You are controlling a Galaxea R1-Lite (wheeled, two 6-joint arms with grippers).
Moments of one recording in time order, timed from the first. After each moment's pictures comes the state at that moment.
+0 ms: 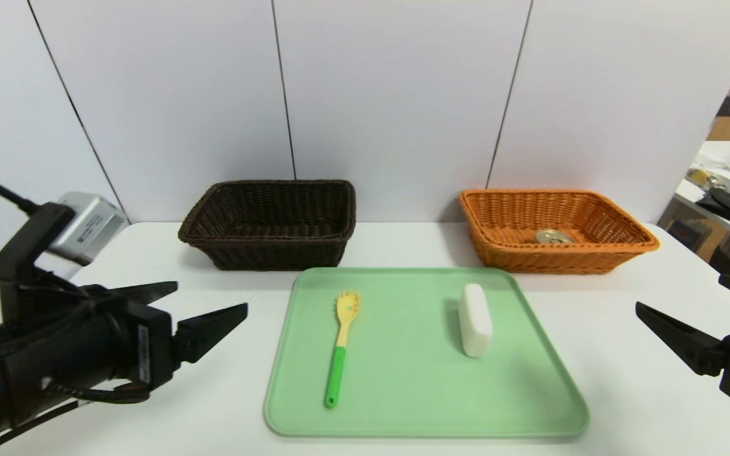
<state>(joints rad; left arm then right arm) -0.59 1.17 -0.63 -0.21 0.13 -0.18 0.28 0.98 -0.36 -0.42 -0.14 -0.13</state>
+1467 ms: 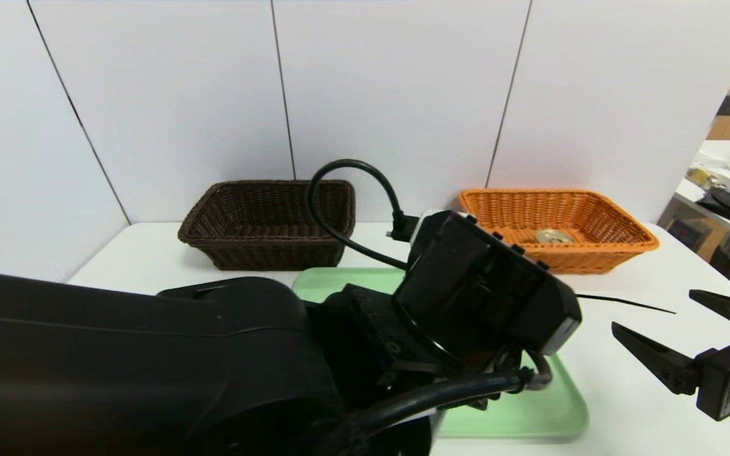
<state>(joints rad) -1.14 1.87 -1.35 0.04 0.49 -0.46 0.35 1.03 -0.34 -0.42 -0.15 -0.13</state>
